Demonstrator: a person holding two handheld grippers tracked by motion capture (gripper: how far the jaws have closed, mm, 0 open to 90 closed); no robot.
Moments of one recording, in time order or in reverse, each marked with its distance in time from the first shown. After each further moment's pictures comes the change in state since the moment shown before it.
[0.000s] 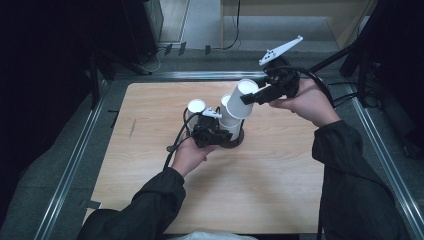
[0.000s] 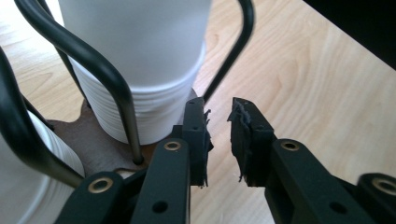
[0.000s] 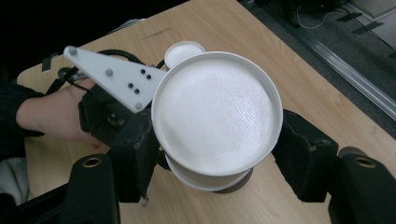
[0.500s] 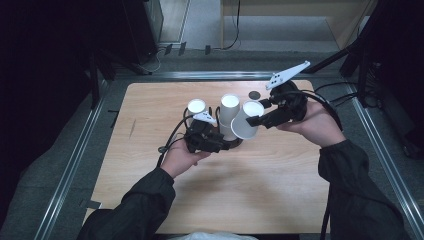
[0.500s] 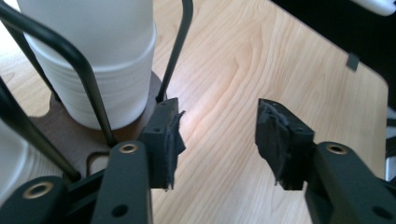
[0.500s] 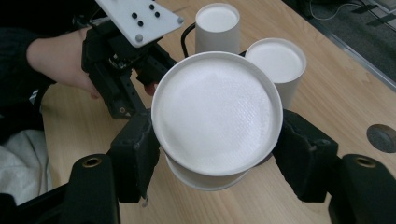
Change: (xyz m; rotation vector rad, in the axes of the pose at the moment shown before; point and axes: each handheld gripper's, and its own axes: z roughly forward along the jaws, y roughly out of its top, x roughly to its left) left arm -0.001 -0.013 -0.024 0.023 -0.134 0.091; right arm 0.031 -0.043 -0.003 0.013 0.027 -0.020
